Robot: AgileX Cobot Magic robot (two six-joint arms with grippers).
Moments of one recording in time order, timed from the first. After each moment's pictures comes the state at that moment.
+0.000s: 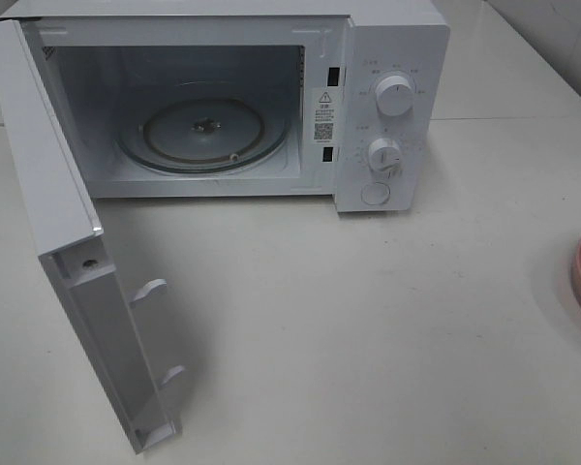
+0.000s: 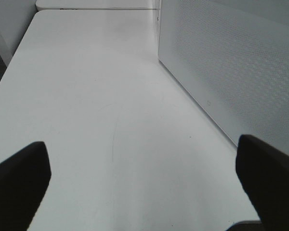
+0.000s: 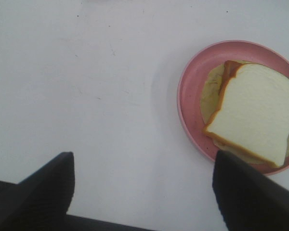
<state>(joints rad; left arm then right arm) 0.04 0.00 -0.52 -0.06 1.08 0.05 0.27 0.58 -0.65 -0.18 0.99 0.11</state>
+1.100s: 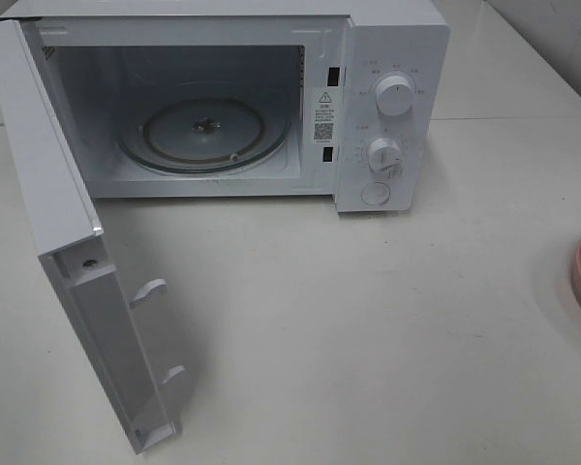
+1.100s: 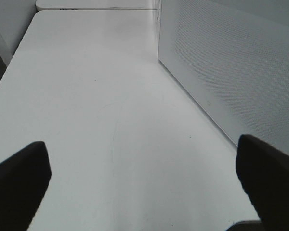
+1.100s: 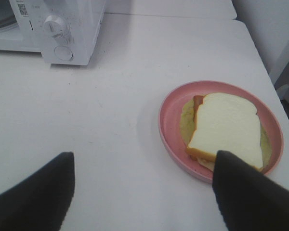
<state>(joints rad) 0.04 0.00 -0.52 -0.06 1.08 0.05 0.05 0.01 -0.50 -0.05 1.01 0.00</state>
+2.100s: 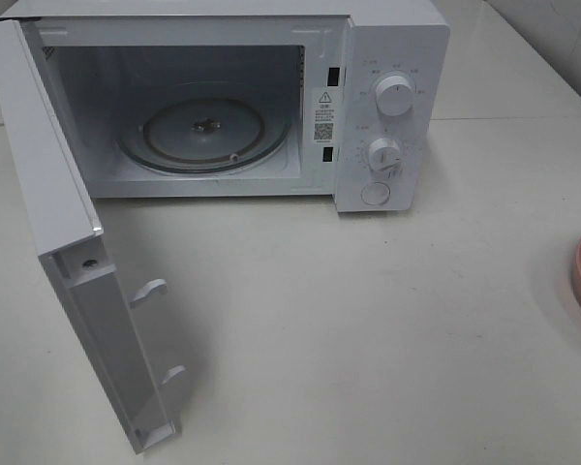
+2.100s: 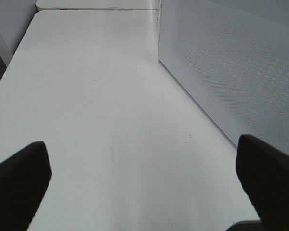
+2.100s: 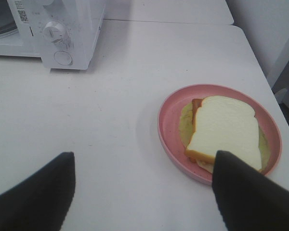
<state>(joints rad) 0.04 0.00 -0.52 -0.06 1.08 0.05 0.04 0.00 -0.50 -0.05 1.01 0.00</state>
